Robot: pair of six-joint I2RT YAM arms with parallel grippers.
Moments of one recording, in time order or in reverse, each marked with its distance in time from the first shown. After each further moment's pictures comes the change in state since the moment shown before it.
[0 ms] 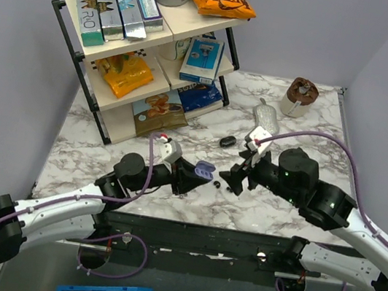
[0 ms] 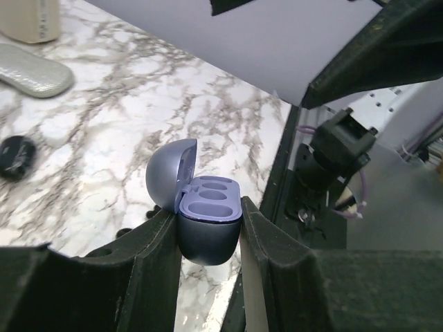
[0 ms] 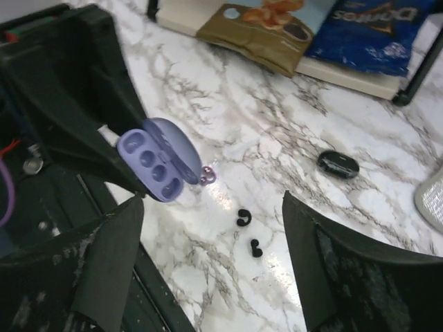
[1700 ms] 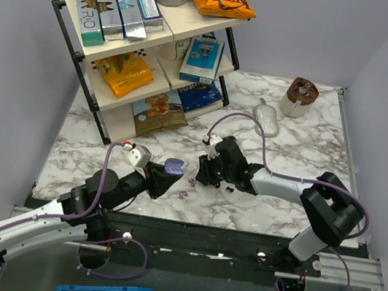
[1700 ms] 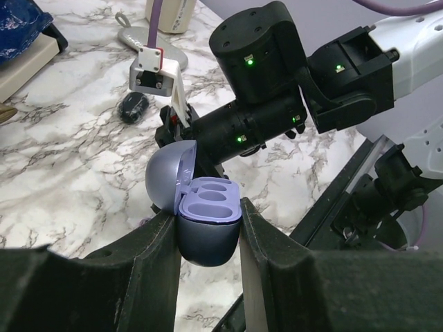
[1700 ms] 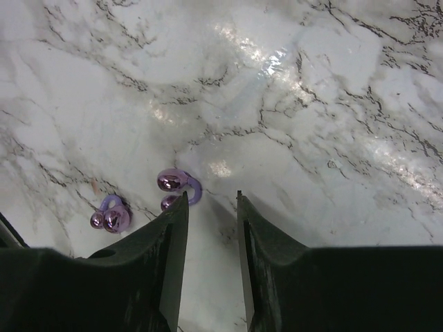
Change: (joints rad) left arm -0.151 -0.525 -0.027 -0.562 -0.536 -0.029; right arm -0.185 0.751 -0.278 0.637 -0.211 0.299
